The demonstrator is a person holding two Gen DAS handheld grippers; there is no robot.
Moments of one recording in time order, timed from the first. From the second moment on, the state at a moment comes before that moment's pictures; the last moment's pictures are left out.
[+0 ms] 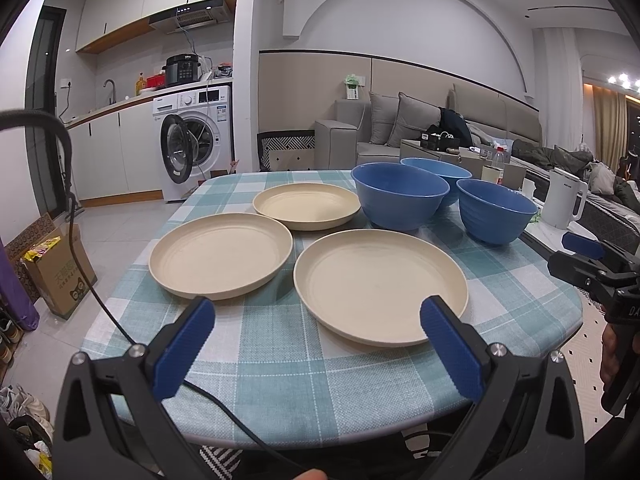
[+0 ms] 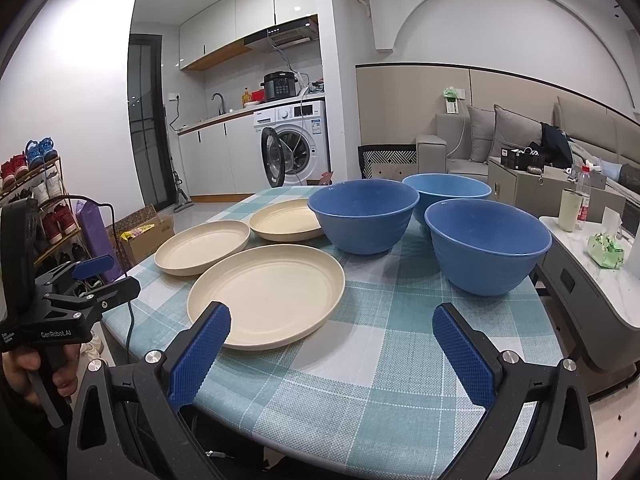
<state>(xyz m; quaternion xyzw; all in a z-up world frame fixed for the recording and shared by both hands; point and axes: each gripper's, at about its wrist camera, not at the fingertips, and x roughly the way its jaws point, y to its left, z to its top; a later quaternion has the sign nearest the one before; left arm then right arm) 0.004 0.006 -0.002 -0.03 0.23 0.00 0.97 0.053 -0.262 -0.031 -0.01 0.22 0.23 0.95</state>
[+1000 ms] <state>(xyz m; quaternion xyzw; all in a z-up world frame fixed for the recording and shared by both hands) 0.012 0.019 0.005 -0.02 0.23 0.02 0.97 0.061 -0.263 -0.018 -0.03 0.21 0.22 0.95</state>
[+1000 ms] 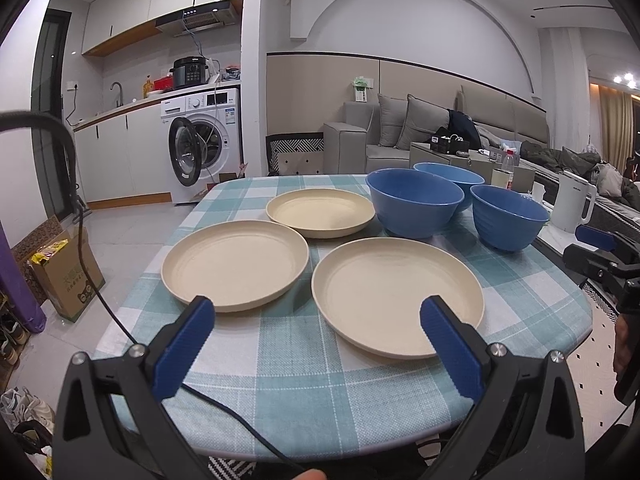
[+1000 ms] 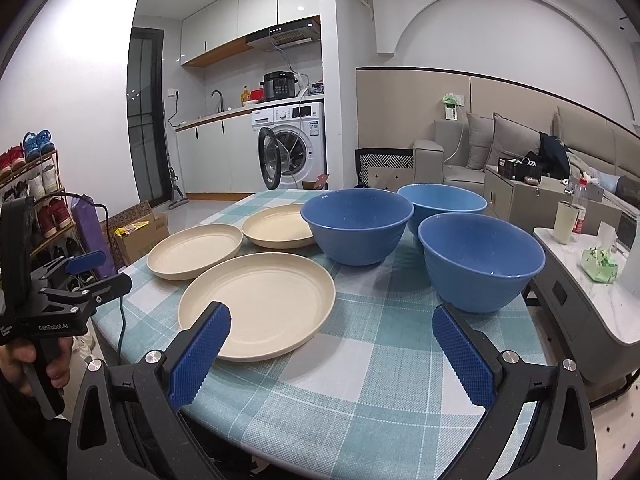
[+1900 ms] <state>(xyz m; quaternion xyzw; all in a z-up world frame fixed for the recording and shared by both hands) 0.063 0.064 0.053 -0.04 0.20 0.06 0.98 0.136 -0.219 0.022 -0.07 0.23 0.27 0.93</state>
